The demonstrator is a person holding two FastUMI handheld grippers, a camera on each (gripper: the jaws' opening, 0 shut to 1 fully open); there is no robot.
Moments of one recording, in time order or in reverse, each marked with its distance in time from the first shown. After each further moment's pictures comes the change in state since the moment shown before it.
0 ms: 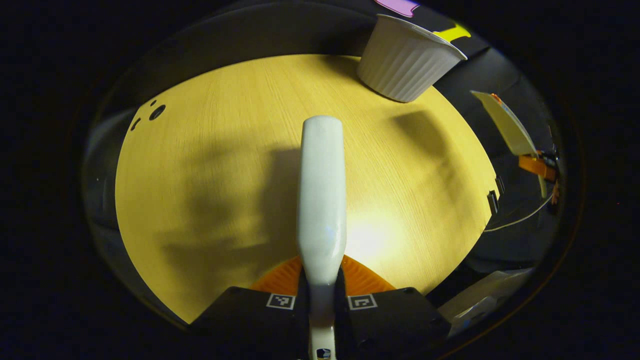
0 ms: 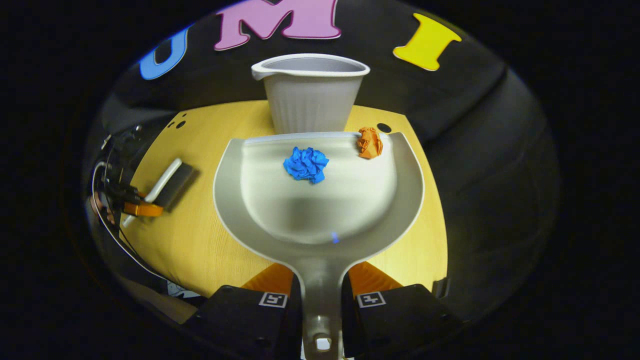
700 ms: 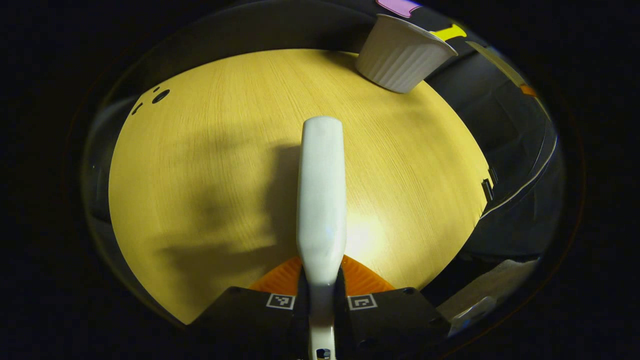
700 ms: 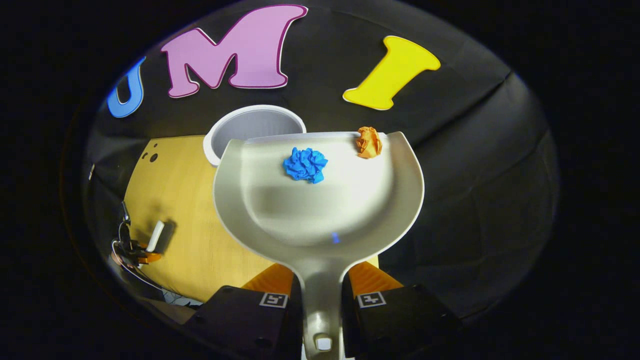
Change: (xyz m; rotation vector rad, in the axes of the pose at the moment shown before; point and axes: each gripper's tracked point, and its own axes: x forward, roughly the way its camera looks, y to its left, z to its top) left arm -0.001 0.010 -0.034 0.010 -0.008 -0.035; right arm -0.074 -0.083 0.176 -0.034 0.037 -0.180
